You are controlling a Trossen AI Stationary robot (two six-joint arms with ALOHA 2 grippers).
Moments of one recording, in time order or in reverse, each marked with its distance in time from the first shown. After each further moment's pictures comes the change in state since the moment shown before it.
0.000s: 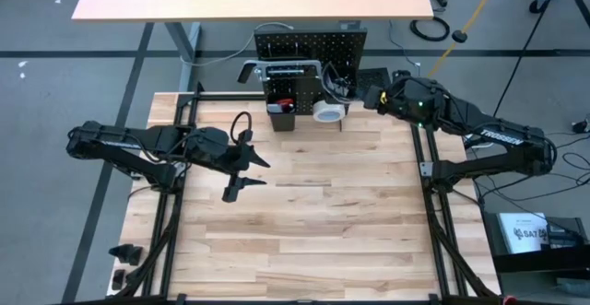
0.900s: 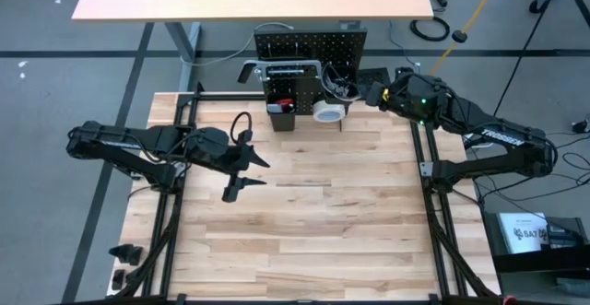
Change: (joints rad) left arm 0.000 0.000 0.000 -0.004 0.000 0.001; right arm -0.030 -0.009 0.000 0.029 -0.005 -0.020
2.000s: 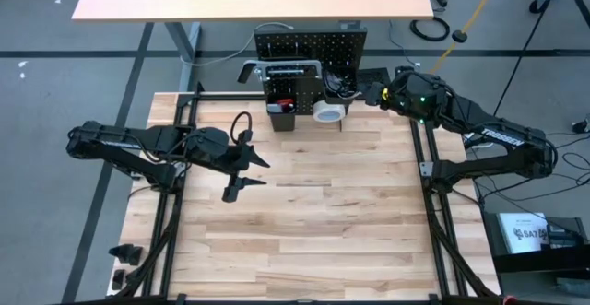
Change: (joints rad) left arm 0.000 0.000 0.000 0.001 0.000 -0.006; right arm -0.026 0.000 0.000 -0.023 -0.002 -0.049
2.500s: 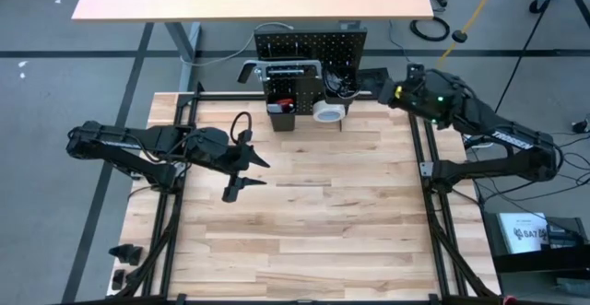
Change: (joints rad) left arm 0.000 0.000 0.000 0.000 0.000 0.000; right arm 0.000 -0.061 0.000 0.034 -0.051 0.003
